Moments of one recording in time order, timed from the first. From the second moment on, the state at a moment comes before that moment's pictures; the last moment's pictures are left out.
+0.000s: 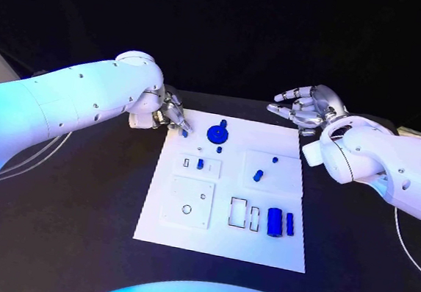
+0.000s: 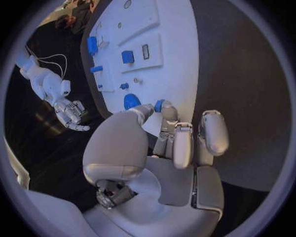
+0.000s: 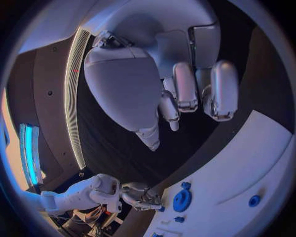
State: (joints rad) left arm 1.33 -0.40 -0.03 0.88 -0.99 0.40 -0.48; left_hand 1.21 -0.09 0.40 0.26 0.29 0.90 0.09 0.48 0.78 1.14 0.02 1.08 0.78 1.47 -0.03 1.53 1.31 0.07 1.33 0.07 1.39 1.22; right arm 1.29 -0.85 -0.13 1.47 -0.62 -0.57 0.01; right_hand 1.43 -0.12 0.05 0.29 0.18 0.83 0.18 0.25 0.26 1.28 0.09 1.30 1.28 1.47 0.01 1.50 1.31 0.05 1.47 0.11 1.33 1.31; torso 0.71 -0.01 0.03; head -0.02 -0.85
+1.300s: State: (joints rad) left arm 1.33 -0.58 -0.04 1.21 -0.86 0.27 -0.50; left_hand 1.16 -0.14 0.69 0.18 0.28 0.87 0.08 0.64 0.83 1.21 -0.01 1.11 0.83 1.46 -0.05 1.55 1.31 0.07 1.37 0.06 1.43 1.29; right arm 1.29 -0.86 -0.13 1.46 -0.62 -0.57 0.01; right_hand 1.43 -0.12 0.05 0.29 0.18 0.83 0.17 0.25 0.26 1.28 0.09 1.30 1.28 1.47 0.01 1.50 1.31 0.05 1.47 0.11 1.33 1.31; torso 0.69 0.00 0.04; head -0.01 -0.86
